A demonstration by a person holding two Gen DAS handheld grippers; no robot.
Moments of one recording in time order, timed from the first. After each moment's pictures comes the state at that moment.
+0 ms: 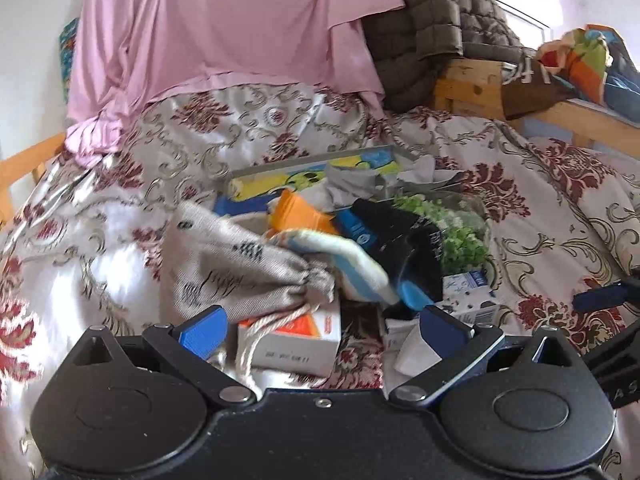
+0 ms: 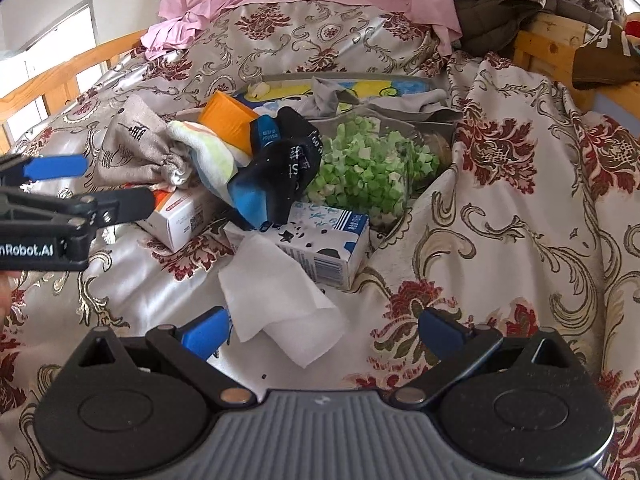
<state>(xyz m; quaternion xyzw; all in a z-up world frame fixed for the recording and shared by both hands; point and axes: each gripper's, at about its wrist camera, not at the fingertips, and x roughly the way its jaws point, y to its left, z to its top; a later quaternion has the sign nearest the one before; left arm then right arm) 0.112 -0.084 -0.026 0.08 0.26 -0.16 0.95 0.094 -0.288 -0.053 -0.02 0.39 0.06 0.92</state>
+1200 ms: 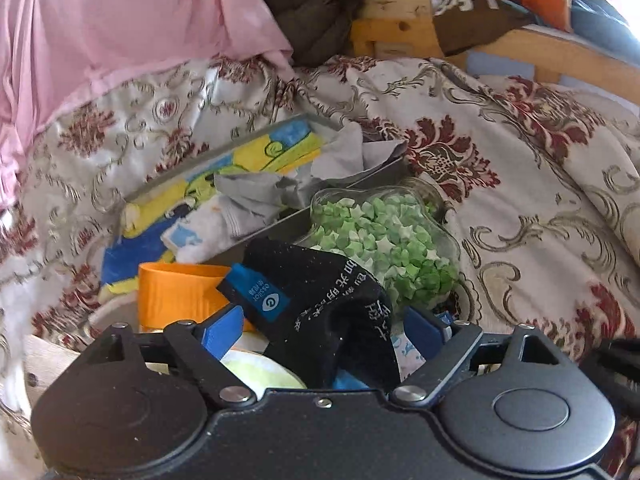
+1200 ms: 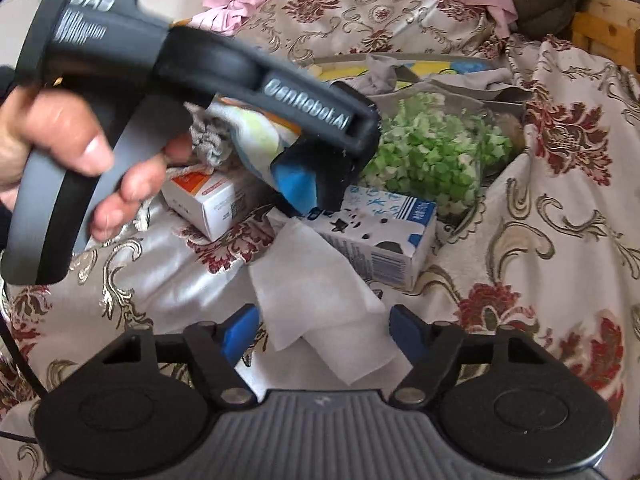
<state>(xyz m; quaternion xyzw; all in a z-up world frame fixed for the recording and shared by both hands) 0.220 -0.181 -0.029 0.16 0.32 -0.25 0.90 0.116 -0.280 -0.080 0.00 0.40 0.15 0.90</state>
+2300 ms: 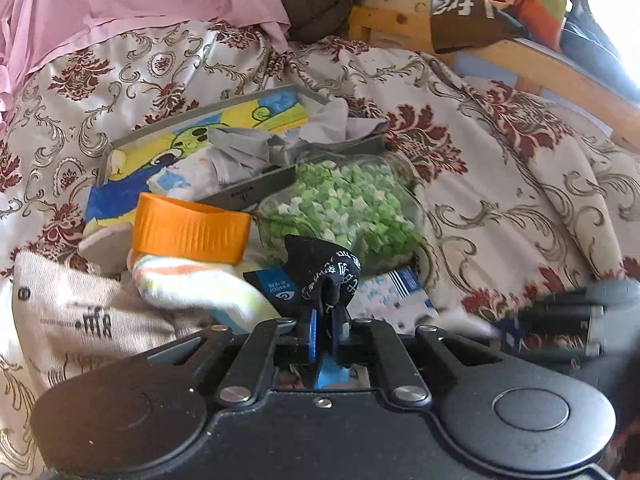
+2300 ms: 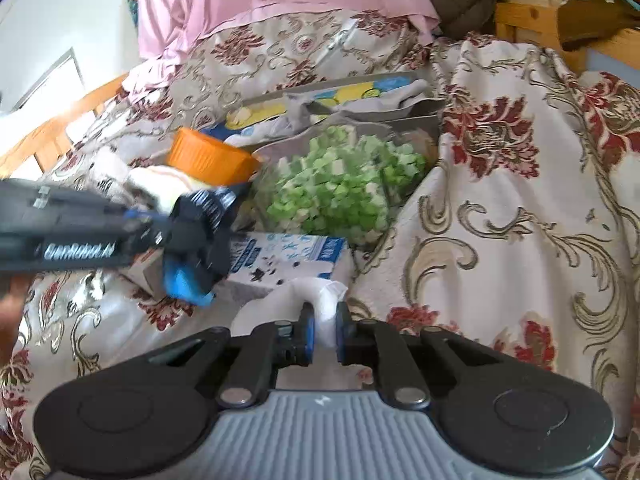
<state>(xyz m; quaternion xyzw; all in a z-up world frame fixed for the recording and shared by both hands) 0.191 -0.149 -0.025 0.11 0.37 -0.28 0.88 0.122 -0.326 -0.064 0.07 0.37 0.06 0.92</state>
